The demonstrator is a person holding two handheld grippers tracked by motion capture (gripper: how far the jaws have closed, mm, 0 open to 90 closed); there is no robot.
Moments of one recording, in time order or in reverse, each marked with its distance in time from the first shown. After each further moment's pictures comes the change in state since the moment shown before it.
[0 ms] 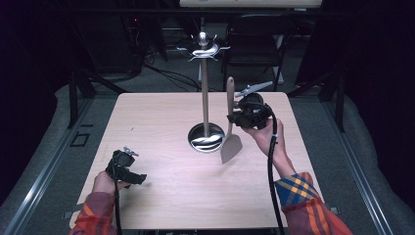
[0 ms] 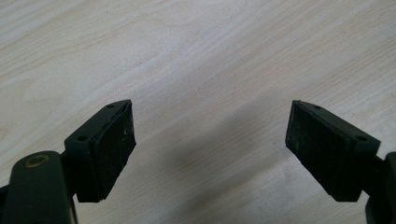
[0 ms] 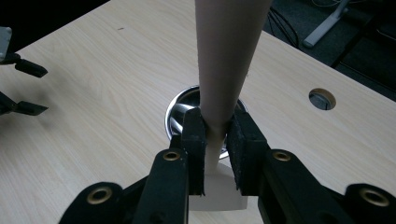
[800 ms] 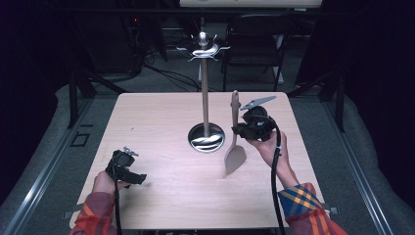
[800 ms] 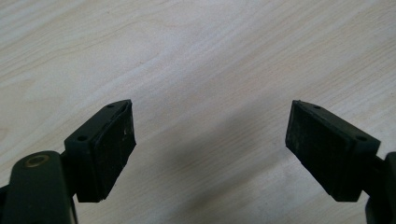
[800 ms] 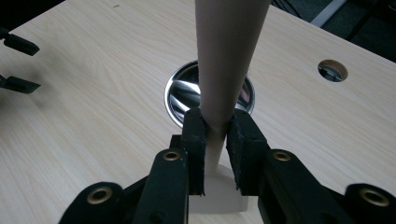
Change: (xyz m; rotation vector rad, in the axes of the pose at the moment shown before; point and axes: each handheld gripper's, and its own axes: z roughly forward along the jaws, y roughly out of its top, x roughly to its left) left arm 0.000 0.000 0.000 -0.003 0.002 -0.001; right arm -0.002 -0.037 0.010 0.013 -0.025 0.028
